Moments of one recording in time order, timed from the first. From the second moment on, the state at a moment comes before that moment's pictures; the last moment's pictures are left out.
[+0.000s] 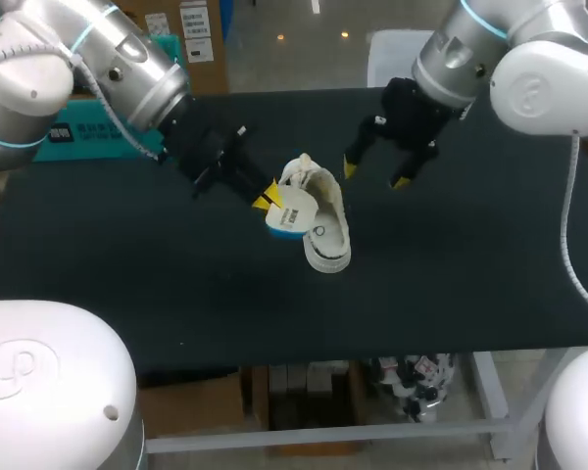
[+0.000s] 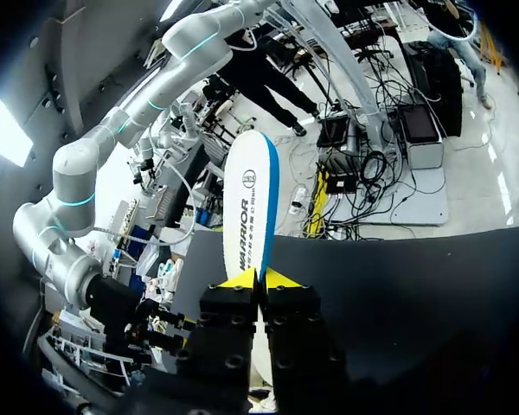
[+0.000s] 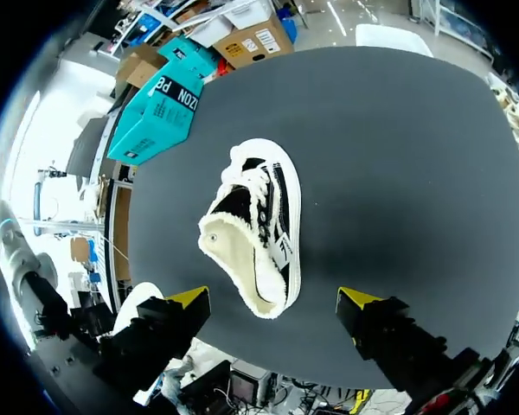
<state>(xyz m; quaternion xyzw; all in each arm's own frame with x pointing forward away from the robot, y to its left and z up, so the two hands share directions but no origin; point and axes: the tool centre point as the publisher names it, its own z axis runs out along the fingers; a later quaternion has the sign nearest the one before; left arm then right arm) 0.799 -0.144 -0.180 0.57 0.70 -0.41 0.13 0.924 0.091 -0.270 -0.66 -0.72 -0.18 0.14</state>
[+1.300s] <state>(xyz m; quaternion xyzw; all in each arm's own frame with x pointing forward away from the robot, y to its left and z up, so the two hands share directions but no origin) 0.798 -0.168 -0.229 0.56 0.65 -0.47 0.18 0.915 0.081 -0.289 -0.82 -0.41 -0.20 0.34</state>
